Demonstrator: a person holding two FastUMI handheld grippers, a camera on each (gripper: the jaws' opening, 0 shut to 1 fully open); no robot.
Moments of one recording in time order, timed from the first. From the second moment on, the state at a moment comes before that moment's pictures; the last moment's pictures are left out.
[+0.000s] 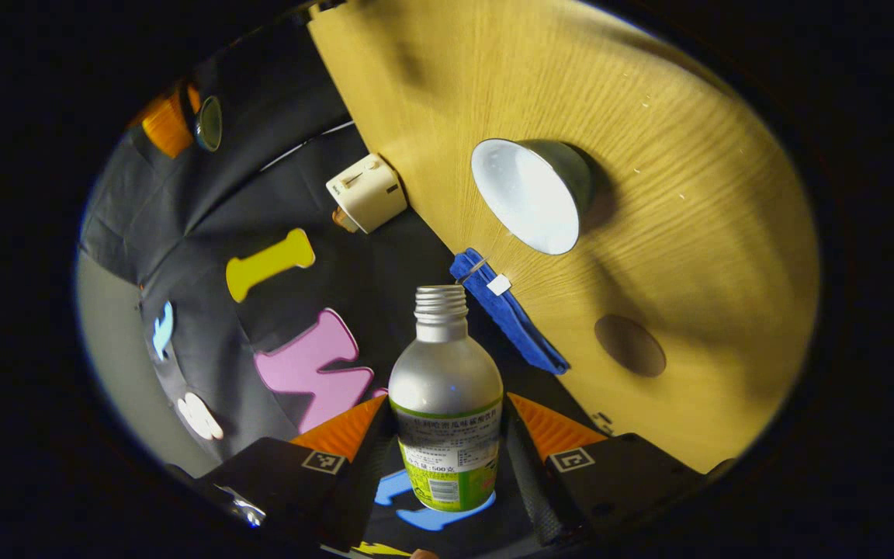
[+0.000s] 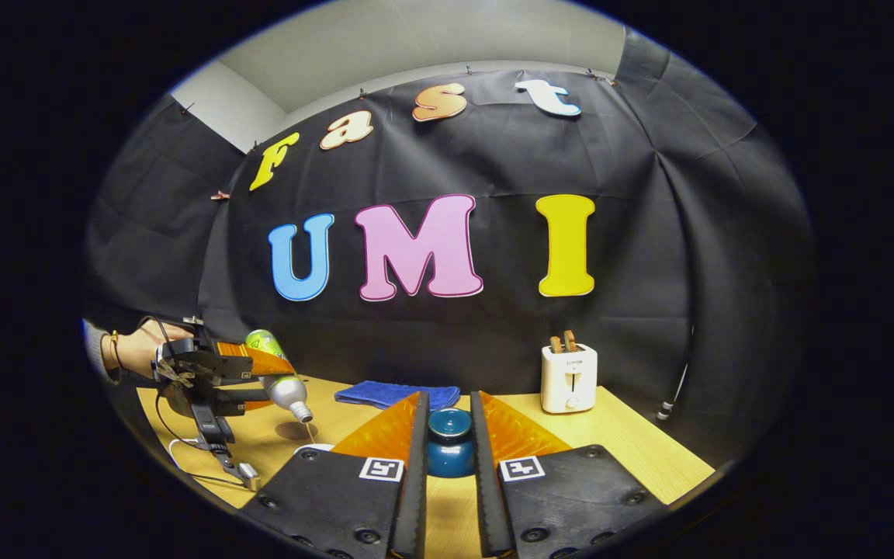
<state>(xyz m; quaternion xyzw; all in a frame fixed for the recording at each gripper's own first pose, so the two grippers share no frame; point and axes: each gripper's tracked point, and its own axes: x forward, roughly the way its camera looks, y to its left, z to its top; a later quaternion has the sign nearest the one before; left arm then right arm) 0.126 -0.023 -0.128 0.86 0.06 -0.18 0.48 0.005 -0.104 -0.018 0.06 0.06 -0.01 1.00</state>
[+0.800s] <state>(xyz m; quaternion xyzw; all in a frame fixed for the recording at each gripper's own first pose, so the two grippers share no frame) 0.111 -0.055 -0.142 0.30 0.14 -0.16 0.93 0.011 -0.085 -0.035 0.05 0.08 0.01 1.00</state>
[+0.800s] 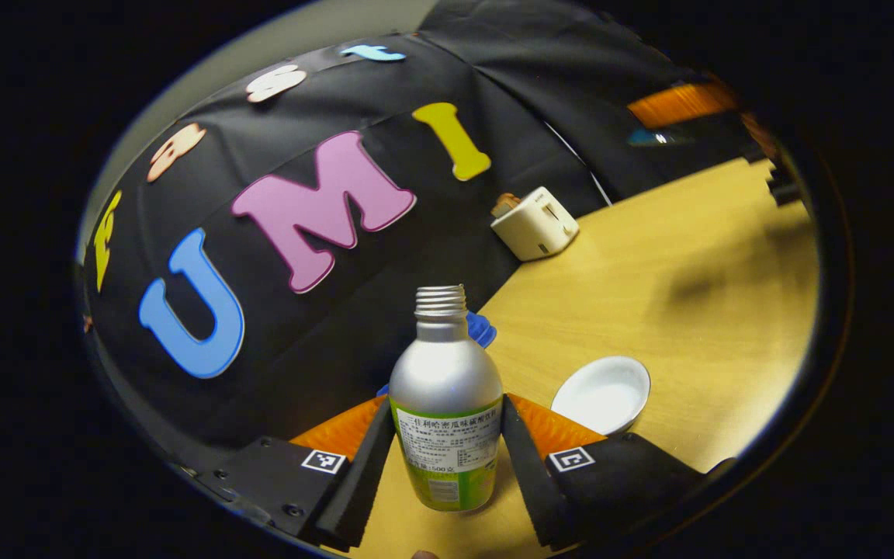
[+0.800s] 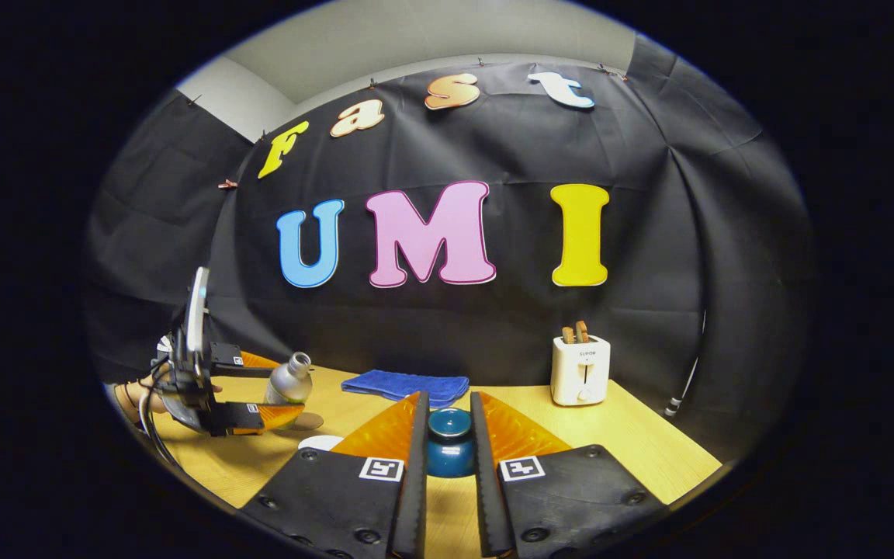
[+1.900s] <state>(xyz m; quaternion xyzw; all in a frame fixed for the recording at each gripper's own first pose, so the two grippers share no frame) 0.091 -0.051 -0.107 0.03 0.12 -0.04 0.99 0.015 -0.078 -0.051 0.05 0.09 0.01 0.99</state>
